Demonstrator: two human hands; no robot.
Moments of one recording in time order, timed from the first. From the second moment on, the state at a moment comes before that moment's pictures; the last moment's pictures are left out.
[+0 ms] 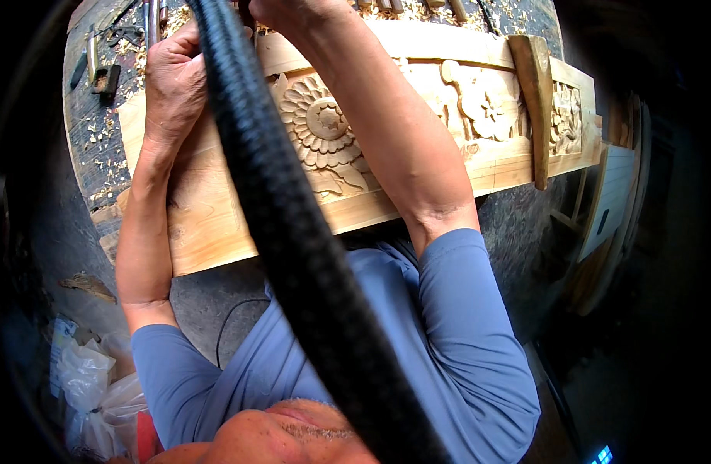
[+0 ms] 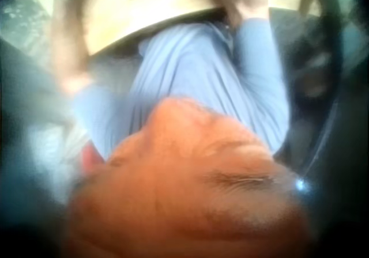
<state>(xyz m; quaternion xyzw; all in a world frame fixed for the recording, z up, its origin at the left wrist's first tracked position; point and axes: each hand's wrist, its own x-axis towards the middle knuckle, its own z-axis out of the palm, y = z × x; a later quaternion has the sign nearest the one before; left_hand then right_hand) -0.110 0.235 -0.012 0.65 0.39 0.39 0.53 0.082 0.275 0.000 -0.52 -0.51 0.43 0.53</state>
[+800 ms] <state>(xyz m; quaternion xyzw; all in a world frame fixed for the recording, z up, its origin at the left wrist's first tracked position) -0.090 0.223 0.013 0.60 0.41 0.40 0.56 0.078 0.276 -0.018 -0.54 -0.51 0.42 0.53</state>
